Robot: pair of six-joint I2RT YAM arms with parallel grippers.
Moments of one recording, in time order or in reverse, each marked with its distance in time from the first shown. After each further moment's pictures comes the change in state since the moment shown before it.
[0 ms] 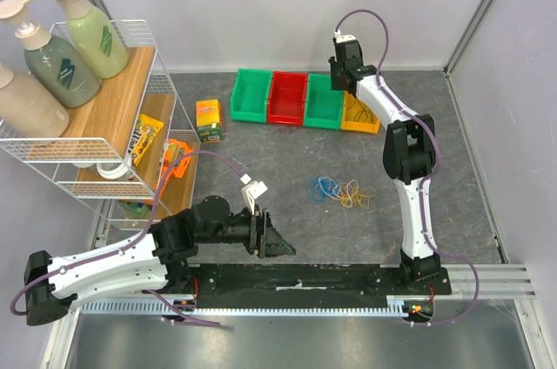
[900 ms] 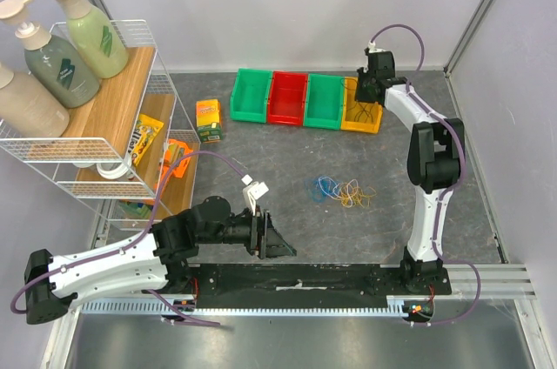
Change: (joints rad) left arm -0.008 0.008 0.000 0.007 0.000 0.000; right arm -0.146 -0.227 -0.382 0.098 -0.192 0.116
